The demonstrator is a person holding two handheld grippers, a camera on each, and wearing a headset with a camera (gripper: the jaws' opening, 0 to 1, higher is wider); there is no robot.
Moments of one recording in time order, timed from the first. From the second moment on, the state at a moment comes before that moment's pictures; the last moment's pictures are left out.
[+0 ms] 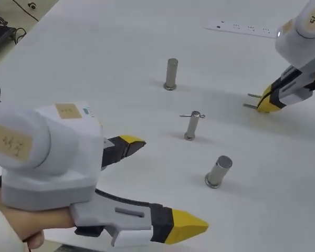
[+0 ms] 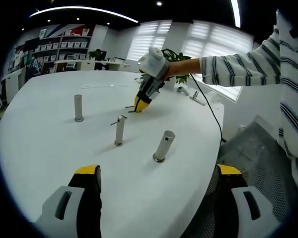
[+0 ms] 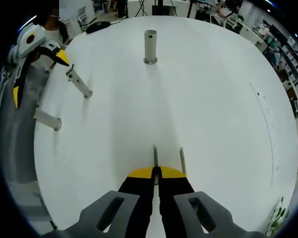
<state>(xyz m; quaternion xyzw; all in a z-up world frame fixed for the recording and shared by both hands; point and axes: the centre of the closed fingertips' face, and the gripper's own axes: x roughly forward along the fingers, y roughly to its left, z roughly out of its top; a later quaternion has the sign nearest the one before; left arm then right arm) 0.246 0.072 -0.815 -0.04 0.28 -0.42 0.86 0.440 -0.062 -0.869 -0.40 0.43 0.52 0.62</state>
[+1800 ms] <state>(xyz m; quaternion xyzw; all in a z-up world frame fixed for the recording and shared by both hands) 0.282 0.063 -0.760 -0.08 0.24 -0.43 0.87 0.384 -0.053 -0.776 -0.41 0.28 0.51 0.70</state>
